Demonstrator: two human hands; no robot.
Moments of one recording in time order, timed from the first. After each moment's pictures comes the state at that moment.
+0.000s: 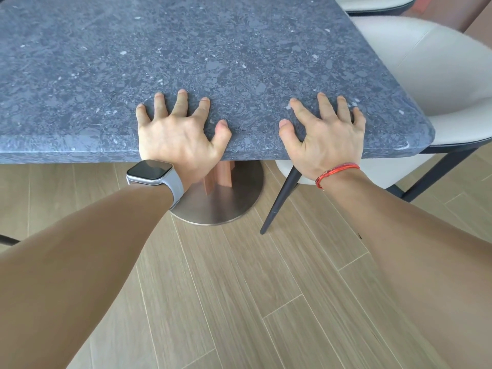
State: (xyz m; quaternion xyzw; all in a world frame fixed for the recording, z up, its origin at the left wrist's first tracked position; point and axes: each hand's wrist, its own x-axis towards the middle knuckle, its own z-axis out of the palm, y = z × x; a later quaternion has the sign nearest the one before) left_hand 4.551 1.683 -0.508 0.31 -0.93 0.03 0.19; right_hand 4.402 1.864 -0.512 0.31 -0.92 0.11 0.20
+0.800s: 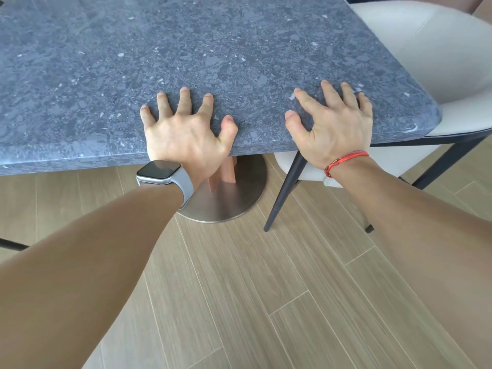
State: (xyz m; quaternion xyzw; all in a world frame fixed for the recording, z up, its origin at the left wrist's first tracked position) left_hand 4.528 1.700 -0.506 0.33 -0.93 0.03 0.15; right_hand 4.371 1.875 -0.514 0.32 -0.92 0.13 0.20
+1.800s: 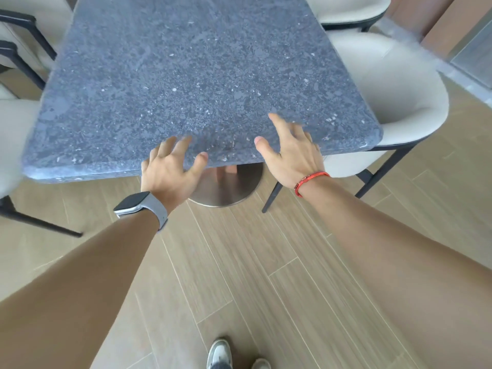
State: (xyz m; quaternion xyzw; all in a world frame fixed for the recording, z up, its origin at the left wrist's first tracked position) left_hand 4.678 1.668 -0.404 0.36 -0.90 -0.24 0.09; right_hand 4.526 1.848 -0.375 0.28 -0.93 0.23 -0.06
